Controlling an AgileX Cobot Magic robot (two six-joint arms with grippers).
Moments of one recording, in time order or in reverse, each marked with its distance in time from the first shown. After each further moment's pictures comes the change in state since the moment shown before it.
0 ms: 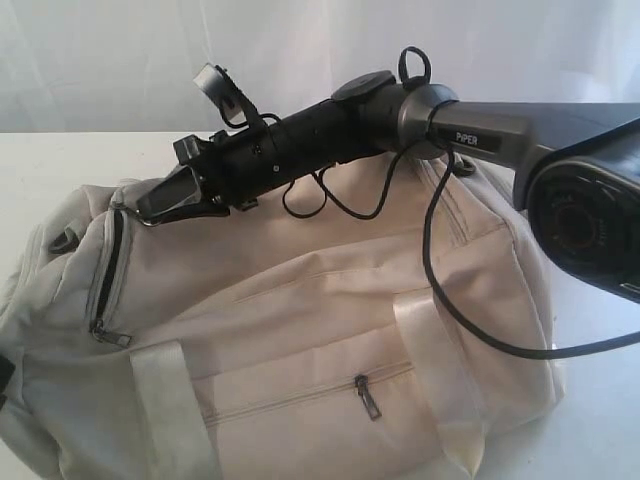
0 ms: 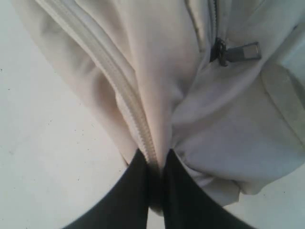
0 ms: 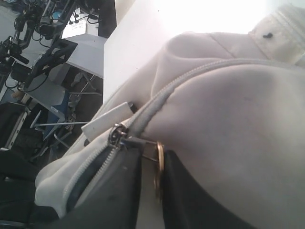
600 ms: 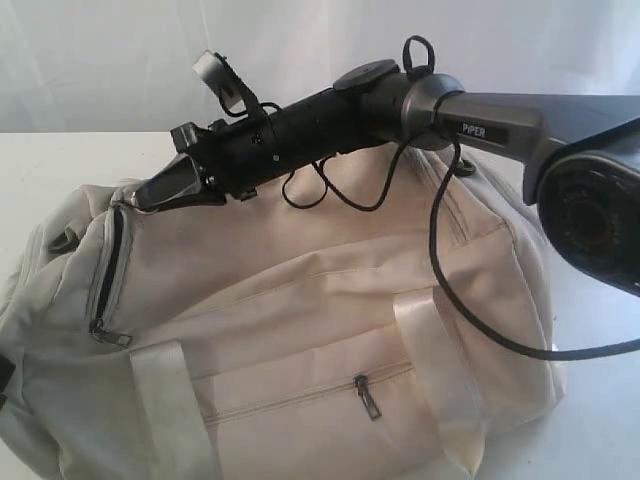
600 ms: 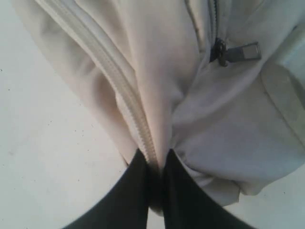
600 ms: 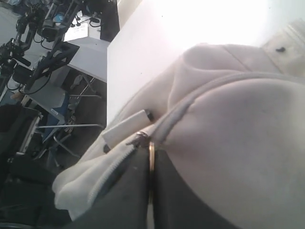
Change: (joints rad) left arm 0.000 0.000 0.000 0.000 -0.002 0.002; right arm 0.000 -0.034 0.000 0.000 -0.002 0.015
